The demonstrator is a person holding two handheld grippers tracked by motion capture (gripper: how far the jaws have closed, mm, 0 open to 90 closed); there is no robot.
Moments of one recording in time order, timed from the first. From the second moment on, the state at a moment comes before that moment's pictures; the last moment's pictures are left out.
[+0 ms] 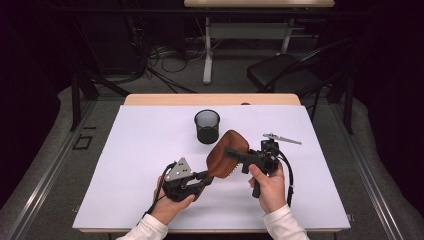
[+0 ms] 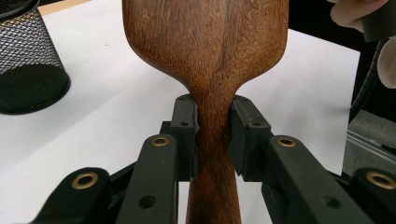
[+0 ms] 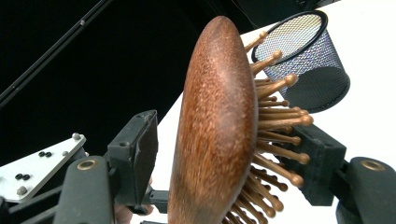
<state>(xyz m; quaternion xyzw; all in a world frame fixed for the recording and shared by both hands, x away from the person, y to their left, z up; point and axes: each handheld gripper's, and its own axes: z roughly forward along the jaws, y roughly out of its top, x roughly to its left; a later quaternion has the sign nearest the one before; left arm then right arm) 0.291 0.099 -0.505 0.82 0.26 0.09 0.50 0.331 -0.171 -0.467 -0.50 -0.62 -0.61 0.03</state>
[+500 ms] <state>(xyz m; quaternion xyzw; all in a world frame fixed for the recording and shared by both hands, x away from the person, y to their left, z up) 0.291 0.099 -0.507 0.82 0.26 0.09 0.50 0.332 -0.168 -0.471 -0.50 -0.62 -0.60 0.04</state>
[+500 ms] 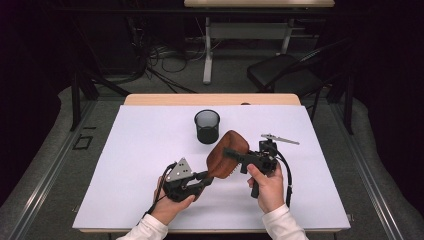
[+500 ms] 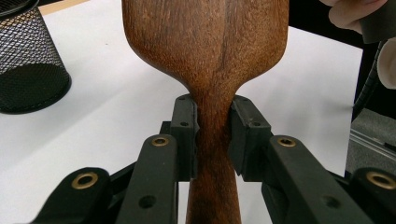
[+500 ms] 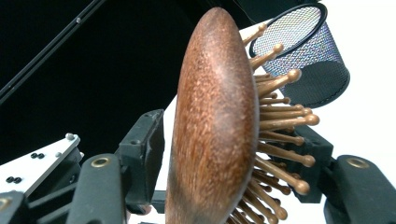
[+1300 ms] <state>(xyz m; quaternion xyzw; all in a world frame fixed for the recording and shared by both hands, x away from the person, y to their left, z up) 0.293 0.101 -0.508 0.82 0.25 0.09 0.50 0.333 -0.171 -0.475 -0.50 -0.60 -0.62 0.06</state>
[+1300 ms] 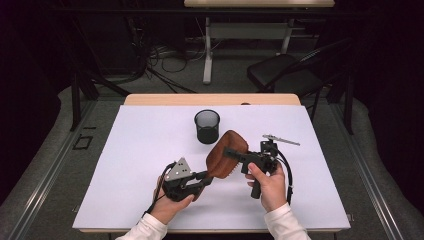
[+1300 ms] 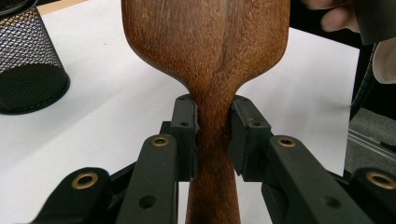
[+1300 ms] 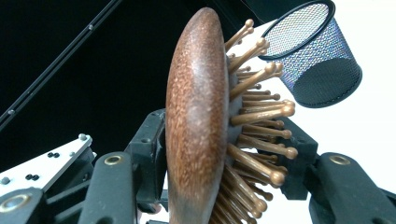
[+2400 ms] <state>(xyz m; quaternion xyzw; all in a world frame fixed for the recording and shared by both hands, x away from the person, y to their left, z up) 0.294 0.100 -0.510 0.83 0.24 0.08 0.50 0.334 -0.176 -0.476 -0.50 -0.61 -0.61 0.09</state>
